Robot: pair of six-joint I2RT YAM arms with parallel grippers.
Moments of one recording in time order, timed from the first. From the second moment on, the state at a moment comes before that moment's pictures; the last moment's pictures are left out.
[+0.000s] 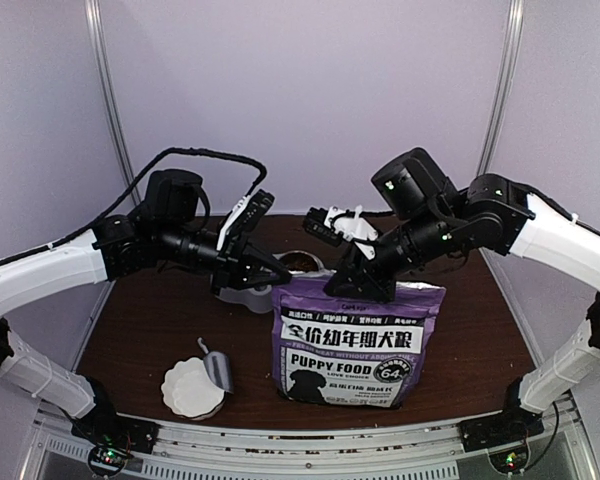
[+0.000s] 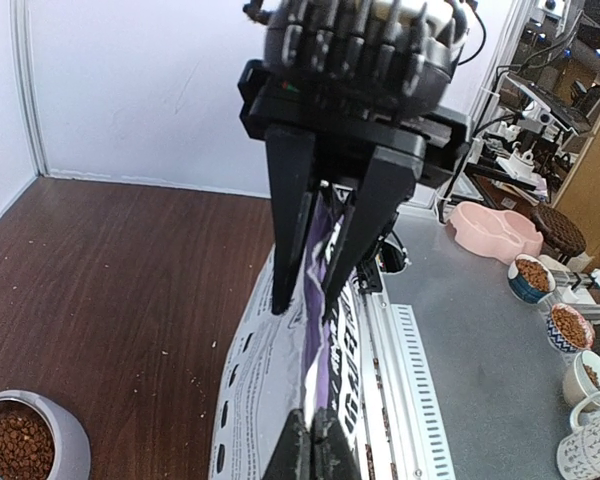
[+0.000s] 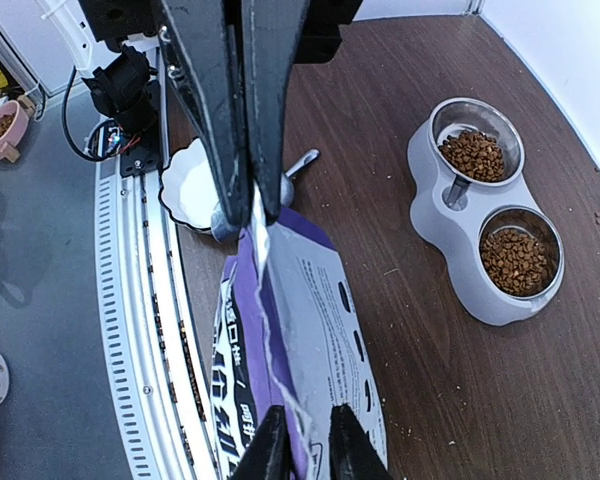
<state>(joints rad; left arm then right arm) -0.84 1.32 1.16 -0.23 0.82 0.10 1.05 1.45 1.58 -0.89 -0.18 -0.15</state>
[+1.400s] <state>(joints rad) -0.84 1.32 1.16 -0.23 0.79 0.11 1.06 1.37 1.52 -0.96 0.00 -0.18</state>
